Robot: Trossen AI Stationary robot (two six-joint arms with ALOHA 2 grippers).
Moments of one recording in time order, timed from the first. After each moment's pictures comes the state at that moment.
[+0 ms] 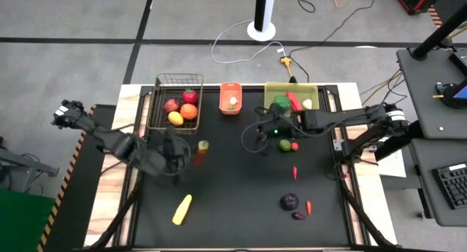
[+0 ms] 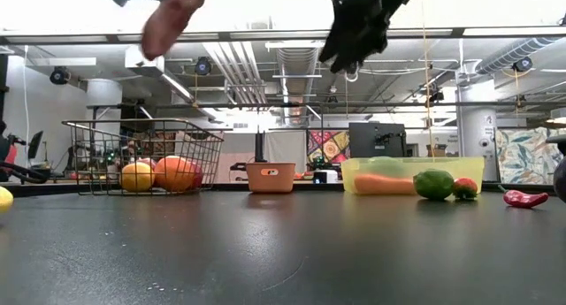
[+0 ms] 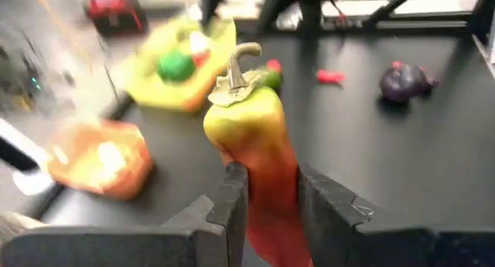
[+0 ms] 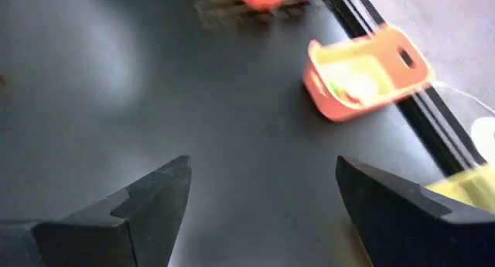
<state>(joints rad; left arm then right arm) -0.50 1.03 0.92 -0.54 -0.71 -0.35 0.00 1.48 1.25 -0.59 0.33 0.21</state>
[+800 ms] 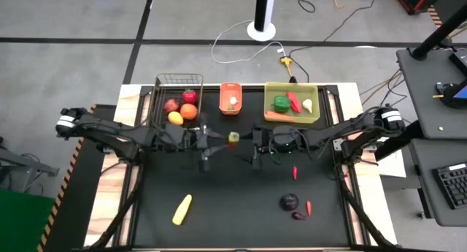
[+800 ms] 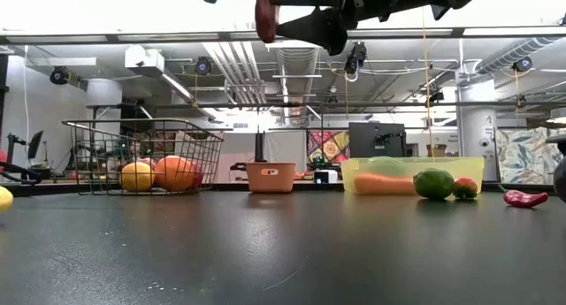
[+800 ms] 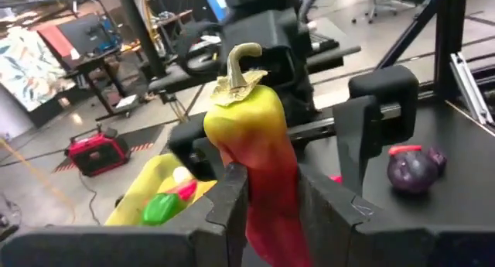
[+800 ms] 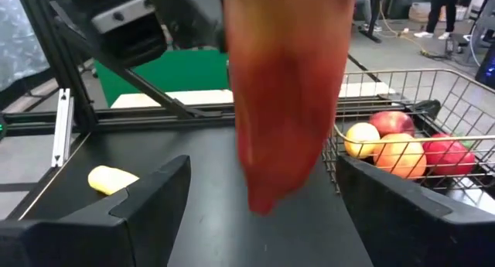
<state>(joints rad) -0.17 1.22 0.86 0.22 -0.28 0.26 0.08 1.52 0.90 0.46 0.11 0.04</state>
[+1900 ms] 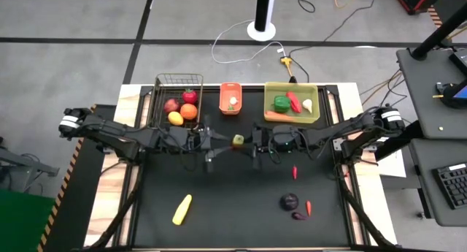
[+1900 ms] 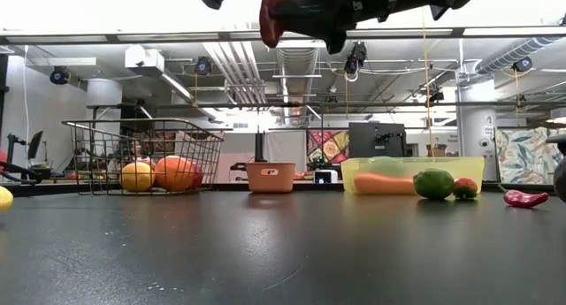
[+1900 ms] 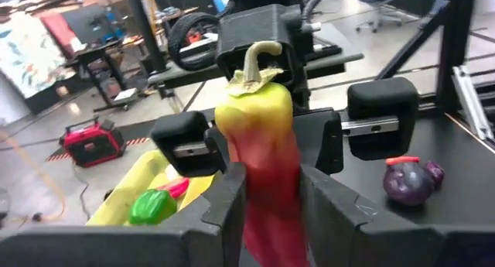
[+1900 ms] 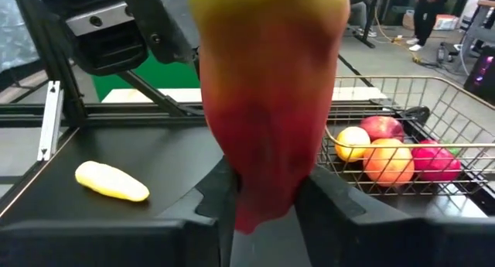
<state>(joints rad) -0.17 1.27 0.86 0.27 -0.31 0.20 0.08 1.52 0.90 0.45 0.11 0.00</state>
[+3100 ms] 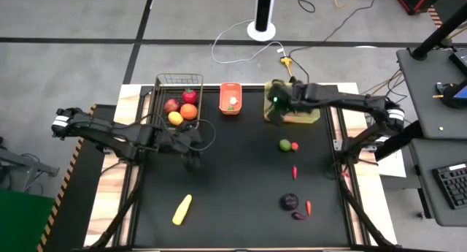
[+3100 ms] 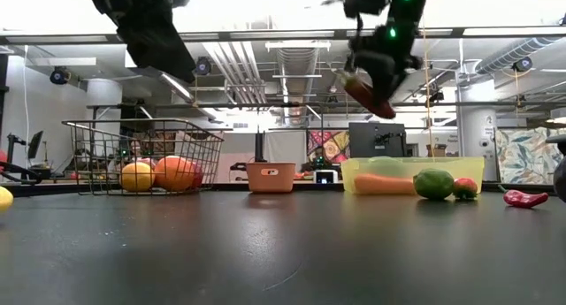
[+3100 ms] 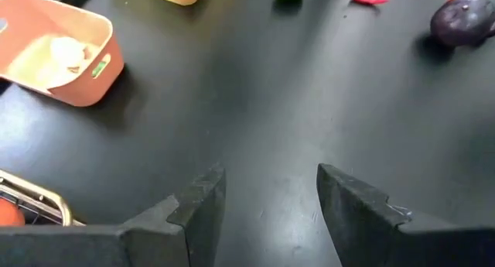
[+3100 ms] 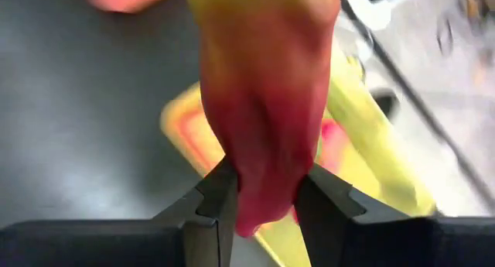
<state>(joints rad) -0.17 1.14 0.86 -0.53 -0.33 -0.41 -0.37 1.50 1.31 -0.98 0.43 0.25</state>
